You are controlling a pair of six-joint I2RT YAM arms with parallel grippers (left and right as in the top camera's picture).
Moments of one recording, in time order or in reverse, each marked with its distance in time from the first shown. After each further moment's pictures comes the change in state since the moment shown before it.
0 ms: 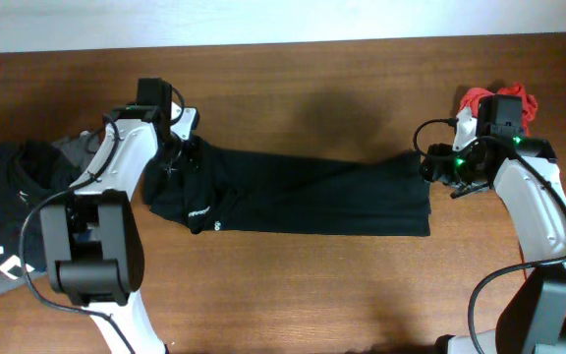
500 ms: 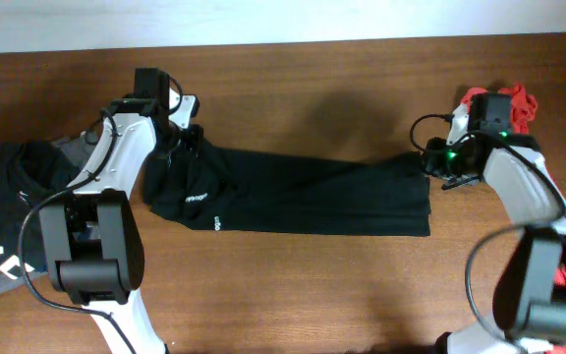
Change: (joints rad) left arm 0.003 0.004 0.068 0.042 0.028 0.001; right arm 0.000 0.181 0.001 0.153 -0.026 0.070
